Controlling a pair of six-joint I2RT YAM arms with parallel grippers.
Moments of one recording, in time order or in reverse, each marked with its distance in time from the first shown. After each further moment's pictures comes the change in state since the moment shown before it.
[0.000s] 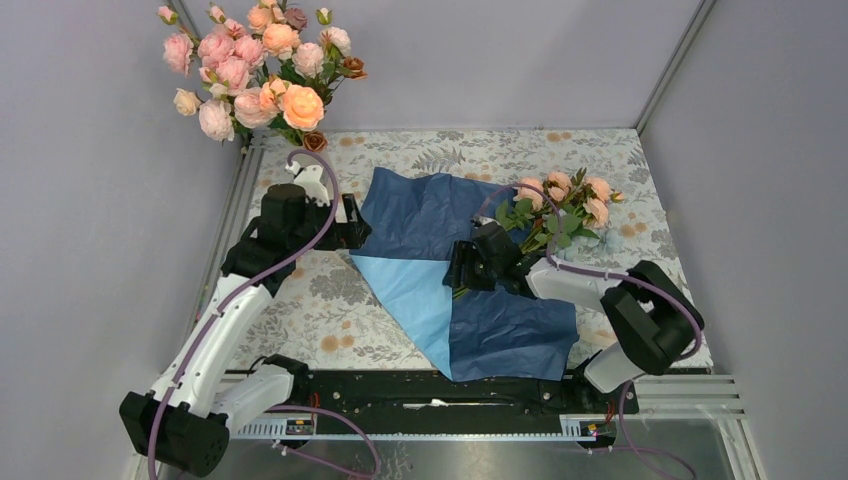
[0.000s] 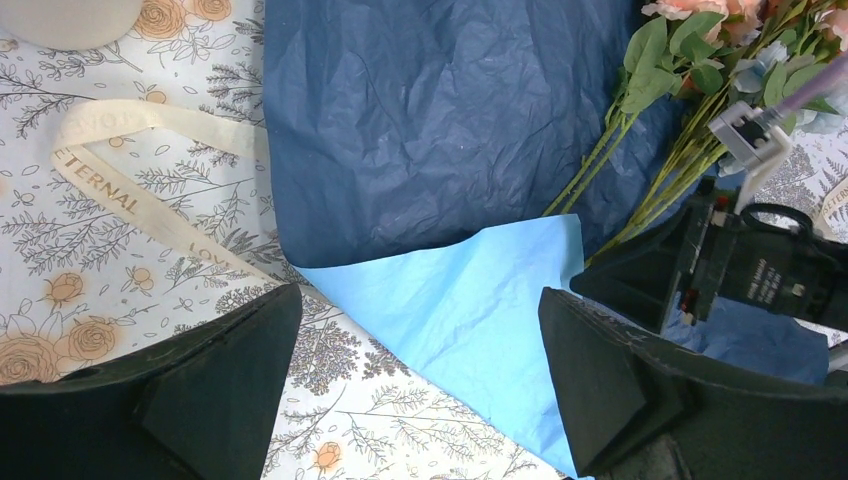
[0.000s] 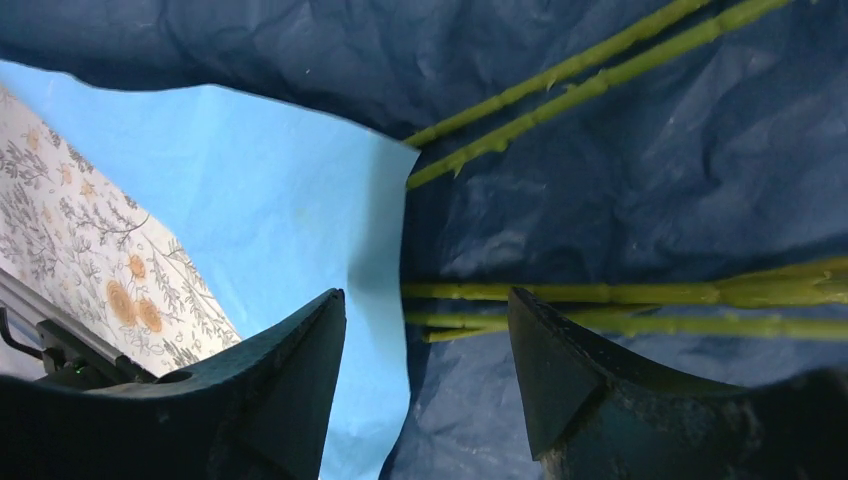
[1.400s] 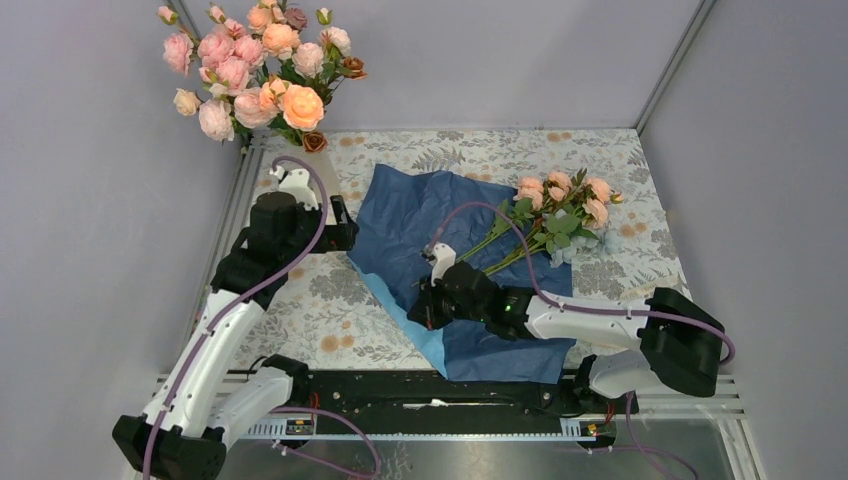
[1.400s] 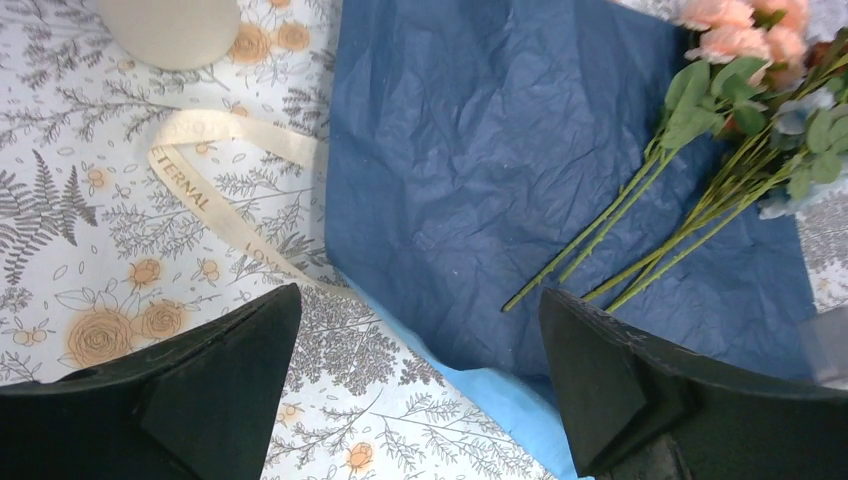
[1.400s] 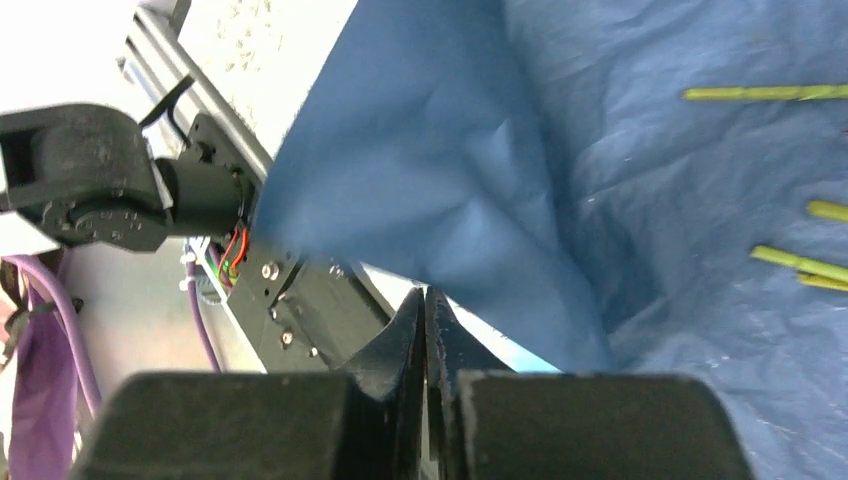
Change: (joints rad) left arm 0.000 -0.062 -0.017 -0.020 -0.124 0.011; right arm 0.356 -0.133 -0.018 0.167 0.006 -0.058
